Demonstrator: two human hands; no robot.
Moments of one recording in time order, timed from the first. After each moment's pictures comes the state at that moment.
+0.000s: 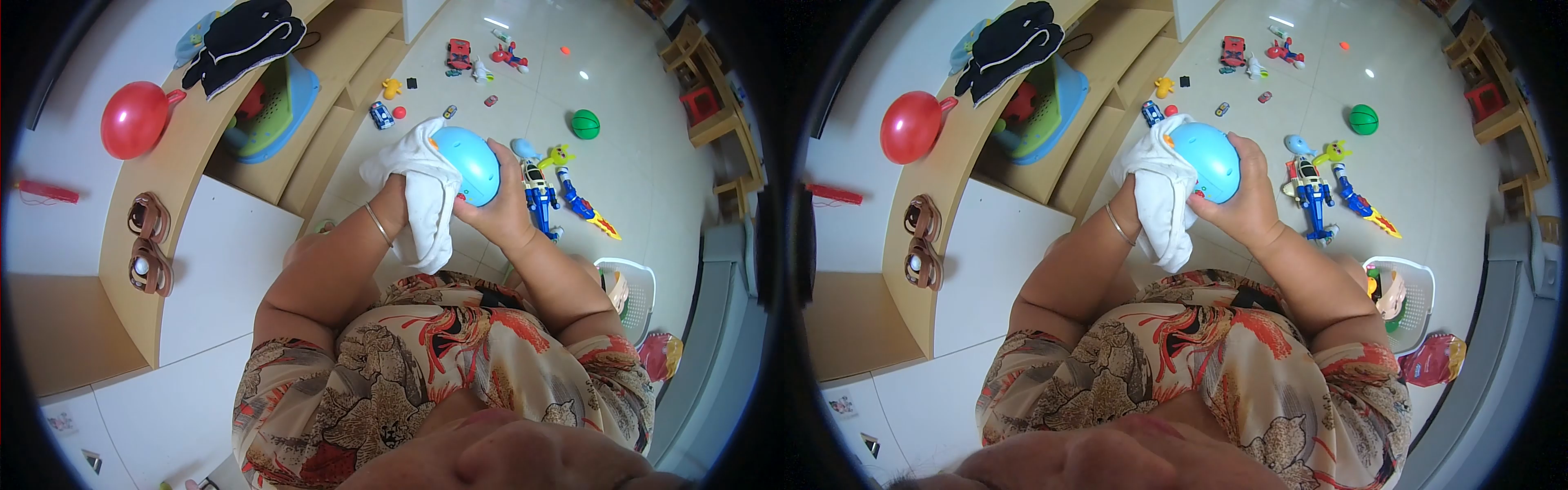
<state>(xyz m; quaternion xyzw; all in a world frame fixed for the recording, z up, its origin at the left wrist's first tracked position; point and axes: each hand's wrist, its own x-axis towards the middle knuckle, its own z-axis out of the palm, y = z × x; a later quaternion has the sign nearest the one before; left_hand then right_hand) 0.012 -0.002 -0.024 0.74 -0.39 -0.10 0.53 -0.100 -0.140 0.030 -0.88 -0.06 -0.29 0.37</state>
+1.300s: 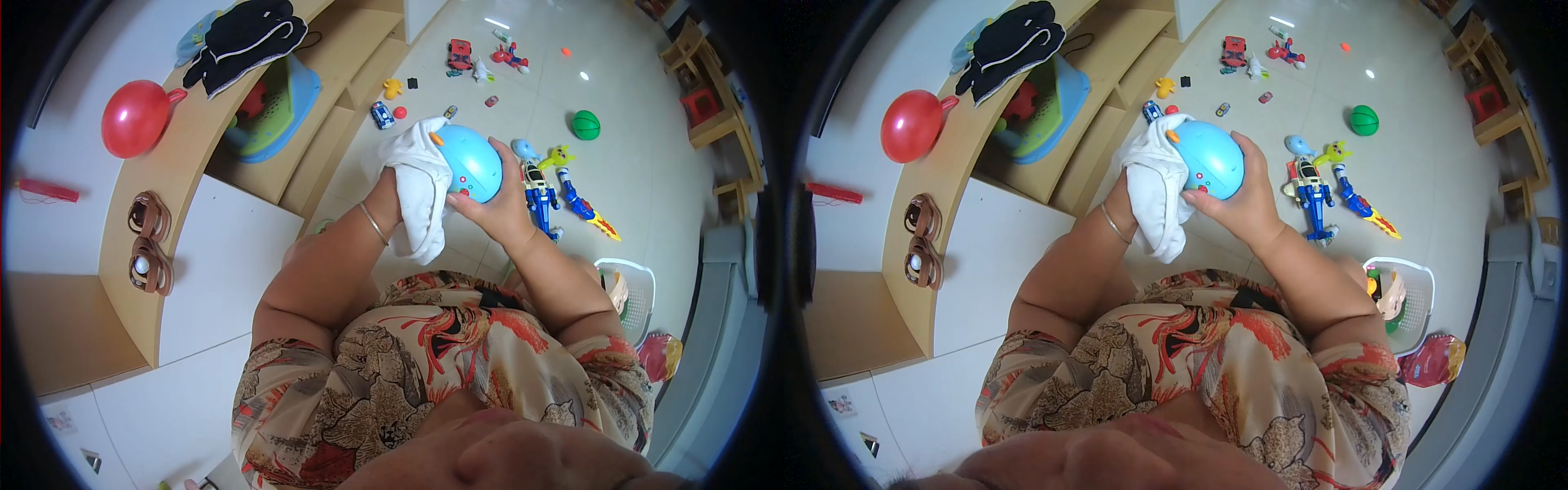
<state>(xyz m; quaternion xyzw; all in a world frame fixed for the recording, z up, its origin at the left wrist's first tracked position) -0.004 0.010 0.020 0.60 -0.31 -0.16 0.72 -0.100 -0.140 0.029 -0.85 0.00 -0.22 0.49</state>
